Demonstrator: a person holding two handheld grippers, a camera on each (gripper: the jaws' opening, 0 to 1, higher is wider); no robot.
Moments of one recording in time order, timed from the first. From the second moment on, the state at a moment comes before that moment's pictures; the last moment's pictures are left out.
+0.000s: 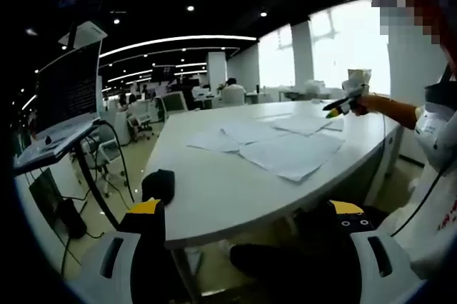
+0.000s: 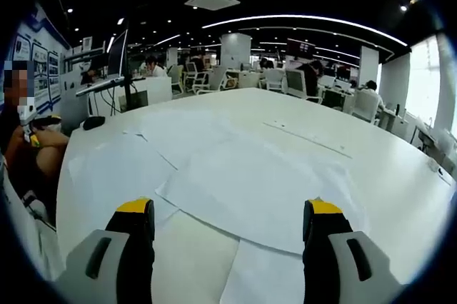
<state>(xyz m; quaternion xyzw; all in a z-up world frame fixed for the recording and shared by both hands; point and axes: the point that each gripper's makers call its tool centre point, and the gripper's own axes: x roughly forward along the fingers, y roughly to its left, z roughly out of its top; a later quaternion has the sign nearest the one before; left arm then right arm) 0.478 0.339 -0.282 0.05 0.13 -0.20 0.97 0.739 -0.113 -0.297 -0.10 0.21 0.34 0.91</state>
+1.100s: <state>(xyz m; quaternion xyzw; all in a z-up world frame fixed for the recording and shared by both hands) 0.482 0.337 -0.286 0.04 0.13 -0.21 0.97 0.744 -0.114 -0.296 -0.11 0.22 0.34 0.91</state>
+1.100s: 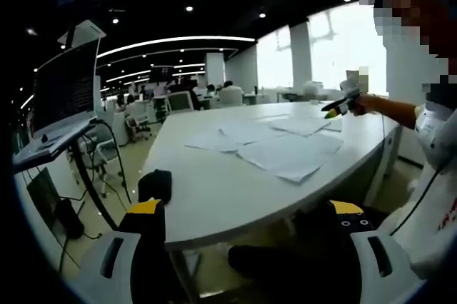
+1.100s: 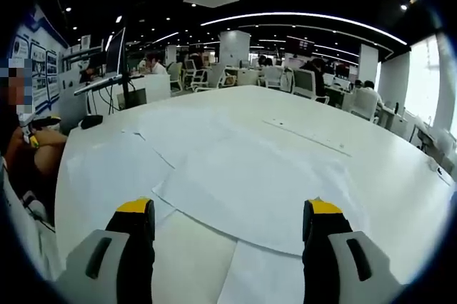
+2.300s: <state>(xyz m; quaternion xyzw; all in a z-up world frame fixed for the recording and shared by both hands) 0.480 0.342 -0.290 0.04 0.13 -0.20 0.97 0.752 -0.110 -0.303 -0.11 0.23 0.34 0.91</state>
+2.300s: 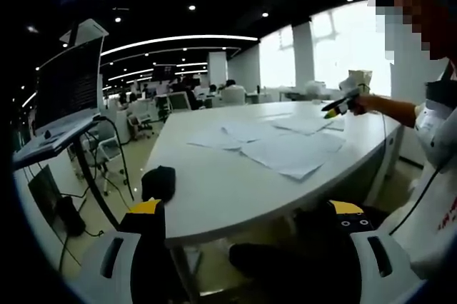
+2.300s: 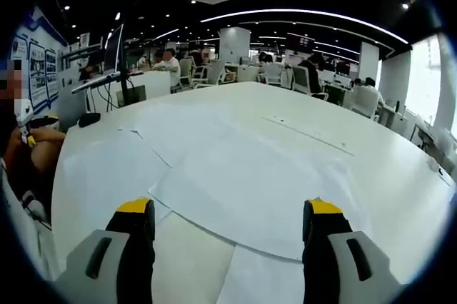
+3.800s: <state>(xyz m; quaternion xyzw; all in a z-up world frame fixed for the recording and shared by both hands) 0.477 0.346 -0.292 0.04 0.14 -0.19 0.97 0.759 -0.102 -0.311 -0.12 0.24 0.34 0.90</state>
